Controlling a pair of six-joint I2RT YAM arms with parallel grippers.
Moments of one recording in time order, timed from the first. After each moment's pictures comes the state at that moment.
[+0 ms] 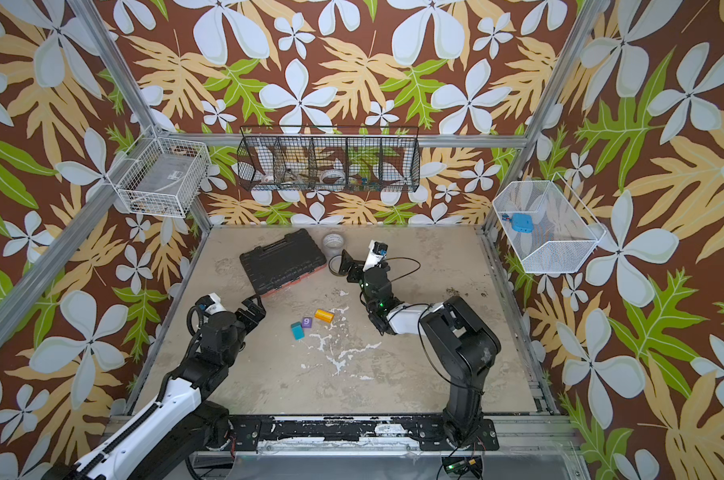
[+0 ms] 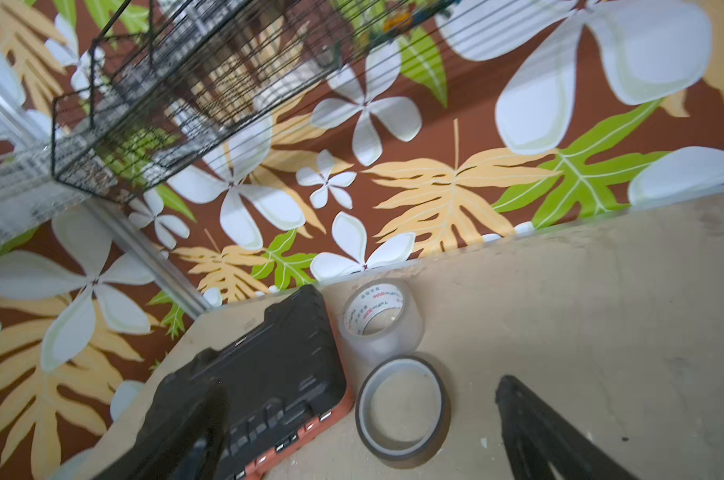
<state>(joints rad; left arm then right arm) -0.32 0.76 0.33 0.01 -0.38 -0.90 0.63 1.87 0.90 0.95 0.31 0.42</state>
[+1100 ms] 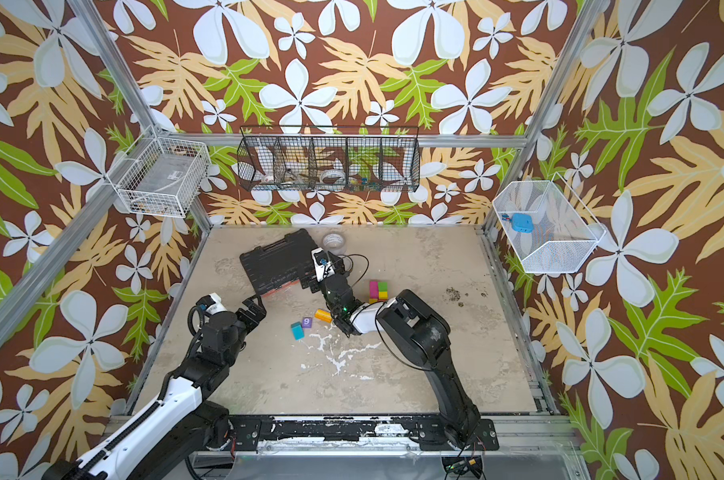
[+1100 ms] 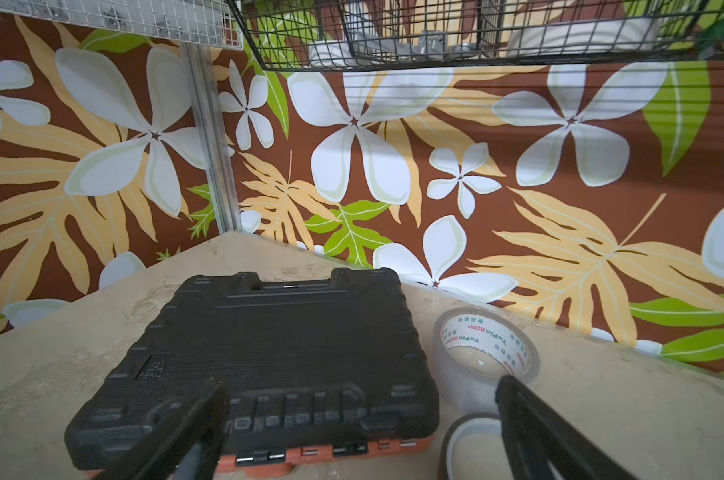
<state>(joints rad) -0.32 0.77 0.33 0.03 -0.38 -0.90 0.79 2.15 1.18 1.01 0.33 -0.02</state>
